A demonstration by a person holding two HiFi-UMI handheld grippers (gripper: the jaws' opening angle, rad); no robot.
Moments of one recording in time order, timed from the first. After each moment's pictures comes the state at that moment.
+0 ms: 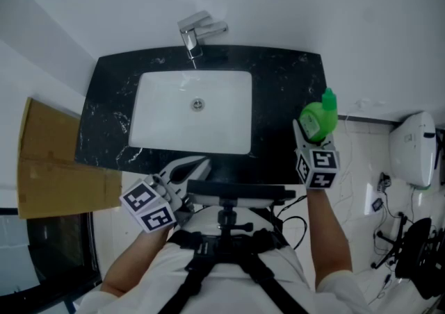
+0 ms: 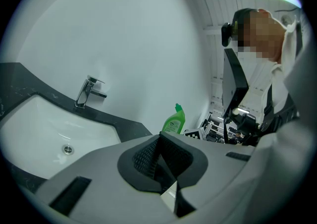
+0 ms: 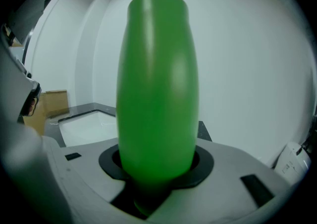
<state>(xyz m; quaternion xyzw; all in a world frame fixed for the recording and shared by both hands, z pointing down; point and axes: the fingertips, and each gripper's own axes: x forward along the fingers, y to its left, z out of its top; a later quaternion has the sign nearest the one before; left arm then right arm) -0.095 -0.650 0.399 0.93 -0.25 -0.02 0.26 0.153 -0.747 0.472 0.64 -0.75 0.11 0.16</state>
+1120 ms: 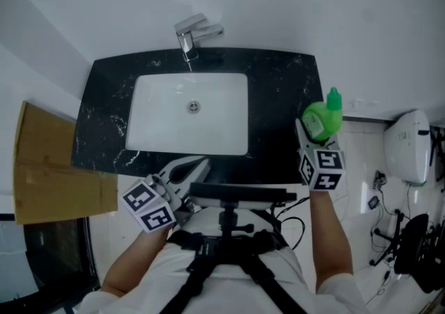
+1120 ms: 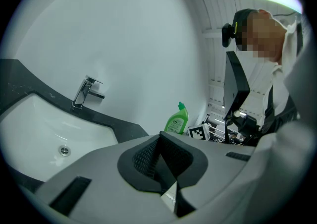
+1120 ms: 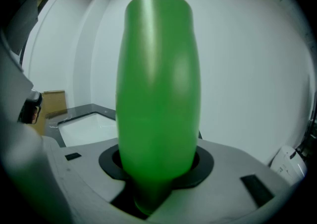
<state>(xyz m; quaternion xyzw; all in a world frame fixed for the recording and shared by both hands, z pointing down) -0.095 -0.653 0.397 0.94 -0.23 -0.03 0.26 0.159 -0.738 0.440 0.65 -0.74 0.10 0.17</state>
